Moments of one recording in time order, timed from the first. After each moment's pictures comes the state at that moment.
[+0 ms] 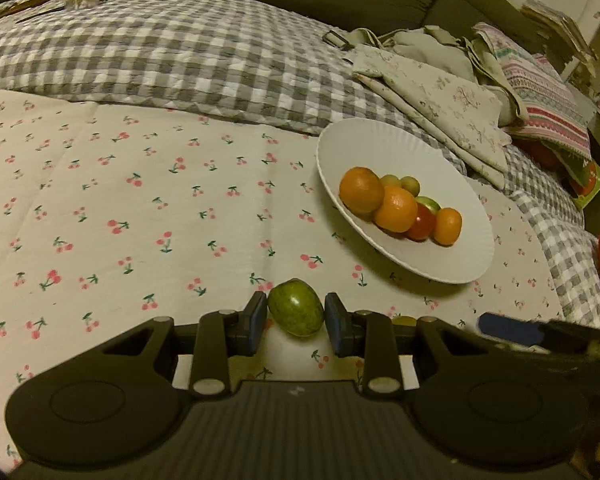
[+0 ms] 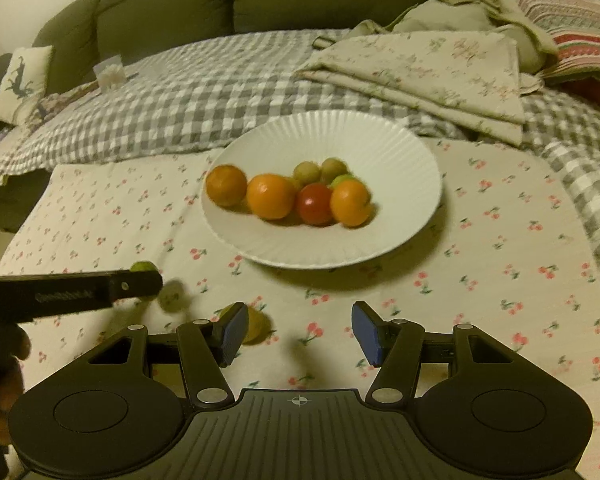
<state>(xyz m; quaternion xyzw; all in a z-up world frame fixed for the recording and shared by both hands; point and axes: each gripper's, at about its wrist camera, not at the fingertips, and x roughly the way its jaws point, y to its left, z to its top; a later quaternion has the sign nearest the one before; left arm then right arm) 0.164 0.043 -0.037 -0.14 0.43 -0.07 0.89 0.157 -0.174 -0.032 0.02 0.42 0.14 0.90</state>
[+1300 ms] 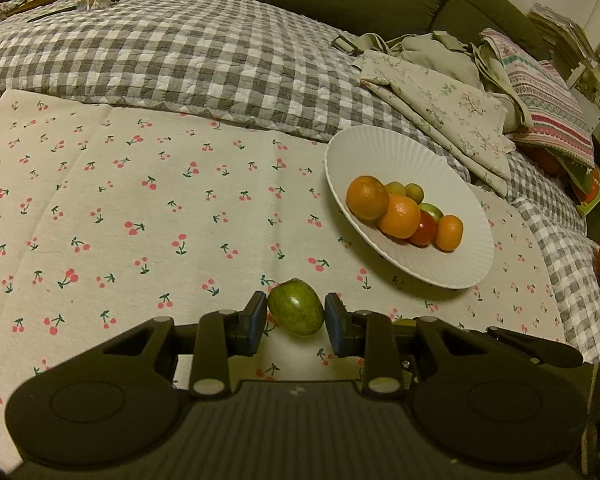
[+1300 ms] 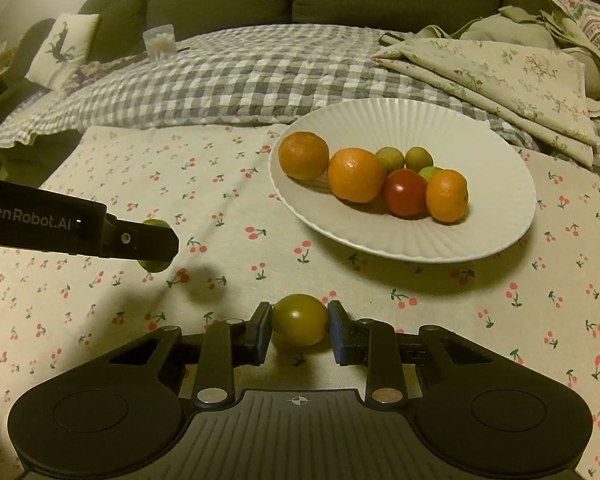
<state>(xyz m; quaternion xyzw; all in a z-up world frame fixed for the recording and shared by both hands) 0.160 0.047 -0.029 -0.14 0.43 -0.06 0.89 0.156 -0.127 -0.062 -0.03 0.39 0.18 0.90</state>
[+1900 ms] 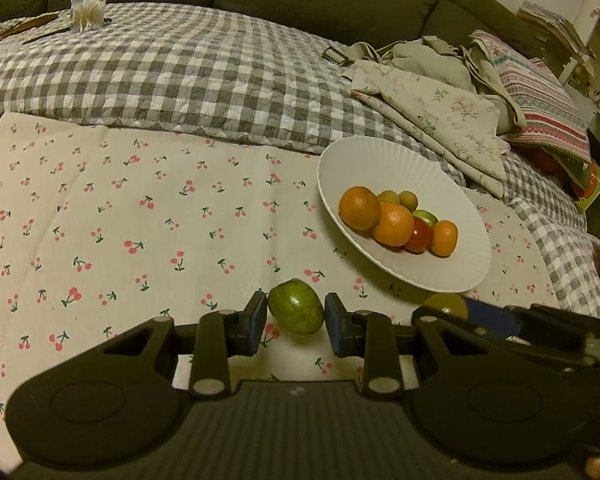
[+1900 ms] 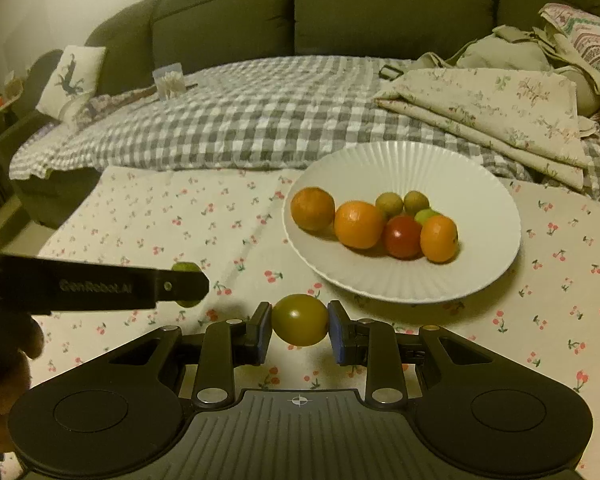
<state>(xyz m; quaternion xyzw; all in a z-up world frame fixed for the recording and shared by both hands) 0.158 0.042 -0.022 -0.12 0.41 -0.06 0.90 0.148 -0.136 -0.021 0.01 0.36 0.19 0.91</state>
